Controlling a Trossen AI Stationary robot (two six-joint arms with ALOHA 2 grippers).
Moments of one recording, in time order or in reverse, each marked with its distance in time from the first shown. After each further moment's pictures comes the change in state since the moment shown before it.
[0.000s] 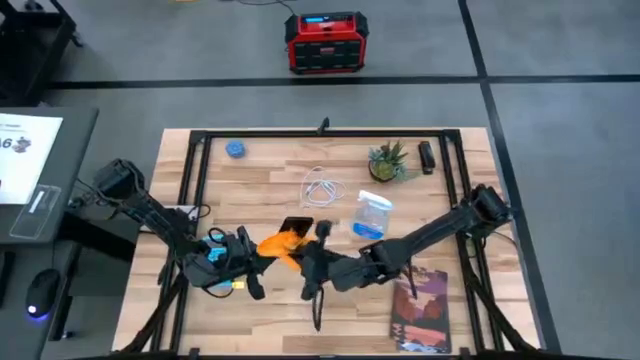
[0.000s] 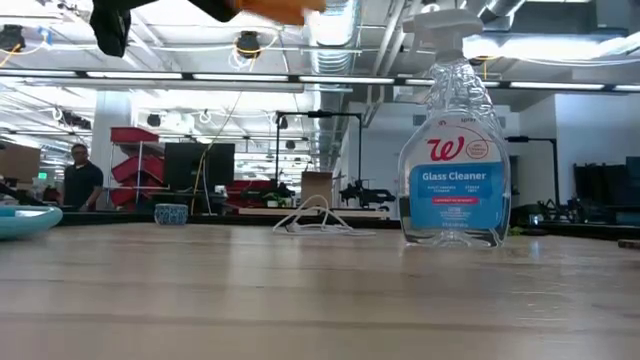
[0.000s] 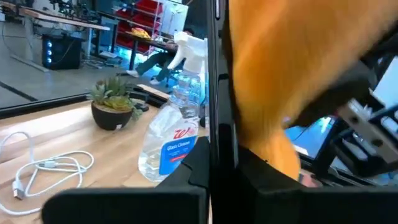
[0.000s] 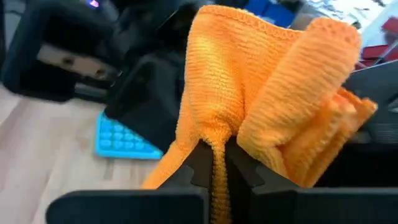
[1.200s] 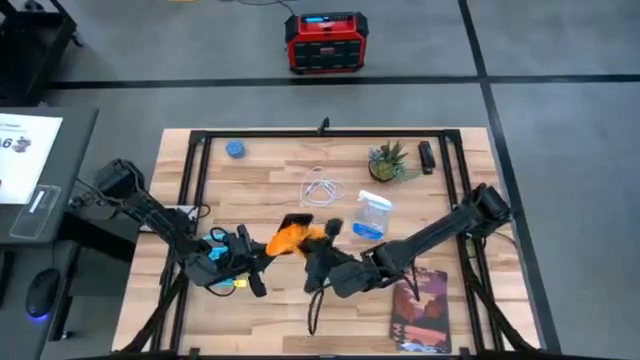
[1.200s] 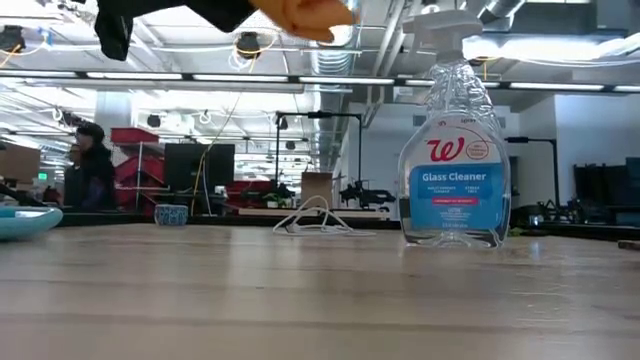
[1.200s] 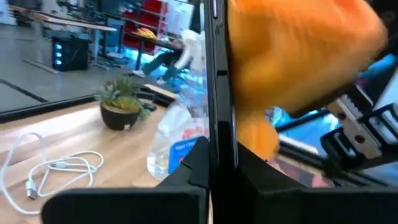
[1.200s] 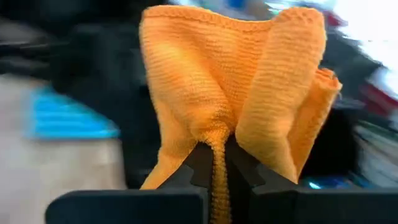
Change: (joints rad) left arm -0.001 -0.003 0.003 -0.032 -0.012 -0.014; right arm 0.017 -0.044 -0.003 -0.021 0.324 -0.032
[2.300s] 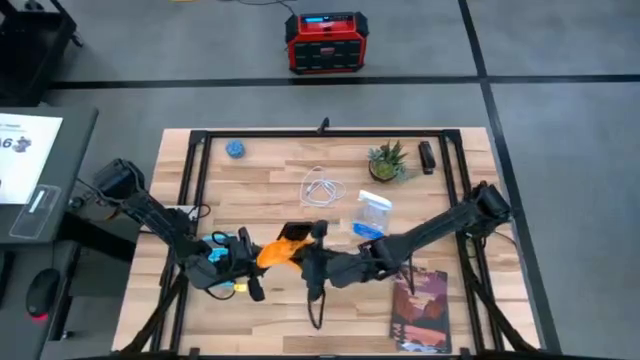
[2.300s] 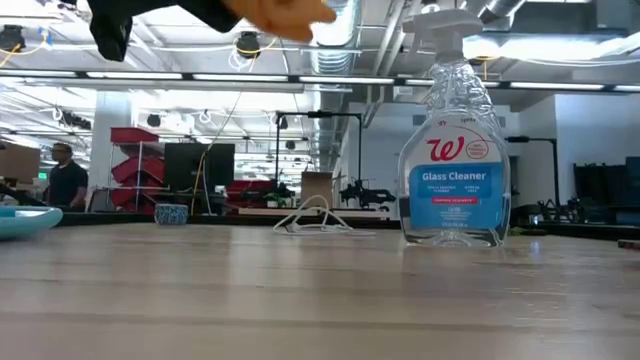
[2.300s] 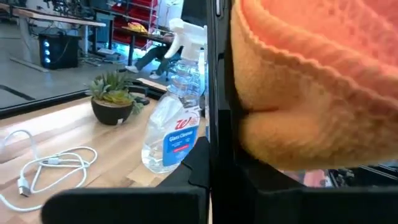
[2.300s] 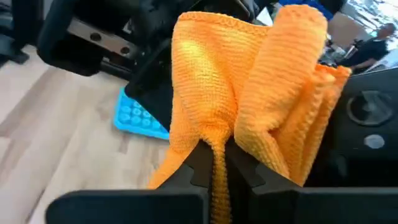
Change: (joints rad) left arm -0.004 0.002 -0.002 -0.020 0.022 0.005; right arm -0.017 0.005 0.000 -0.017 -0.388 -0.034
